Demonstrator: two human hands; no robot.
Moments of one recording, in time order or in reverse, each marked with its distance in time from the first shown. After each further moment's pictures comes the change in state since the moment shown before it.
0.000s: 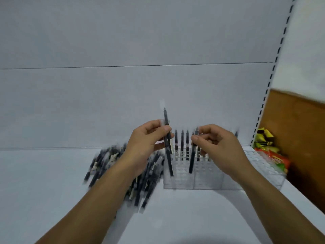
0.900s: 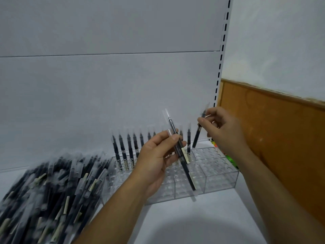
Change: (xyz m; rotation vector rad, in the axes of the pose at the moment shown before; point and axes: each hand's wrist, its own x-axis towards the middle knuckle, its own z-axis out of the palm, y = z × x) left_hand 0.028 -0.068 0.139 -0.373 -0.218 -0.219; right_hand 0.042 0.085 -0.125 -0.243 0.310 -0.040
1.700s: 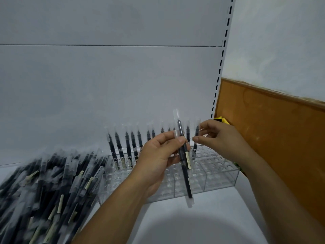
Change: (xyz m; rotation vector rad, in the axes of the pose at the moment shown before) left_hand -0.001 -0.004 -0.002 0.149 -0.067 -0.027; right_hand -0.012 0.005 -0.005 -0.212 -0.306 0.166
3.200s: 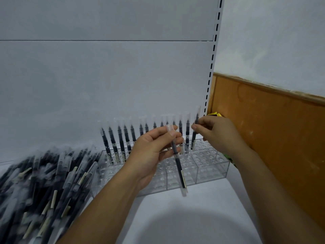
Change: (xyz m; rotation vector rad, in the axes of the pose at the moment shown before) left_hand -0.003 0.003 0.005 -0.055 0.010 -0.019; right_hand 0.000 0.005 -0.004 -0.181 0.115 -0.073
